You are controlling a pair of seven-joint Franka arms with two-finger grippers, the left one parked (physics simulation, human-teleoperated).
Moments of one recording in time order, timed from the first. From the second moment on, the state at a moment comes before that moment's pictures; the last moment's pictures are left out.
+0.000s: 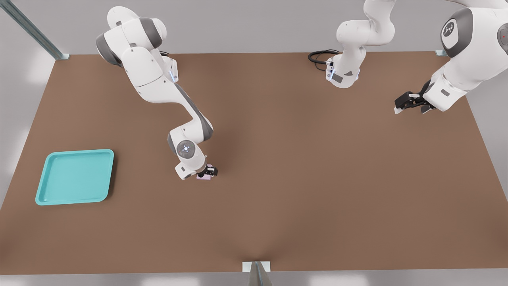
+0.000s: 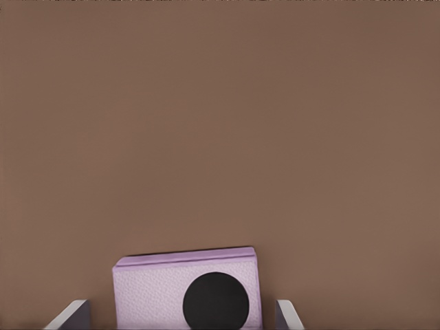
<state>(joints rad) 0.36 0.65 0.10 -1.87 -0.08 2.52 0.67</state>
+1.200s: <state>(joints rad) -0.16 0.36 0.11 -1.92 -0.07 2.32 0.36</state>
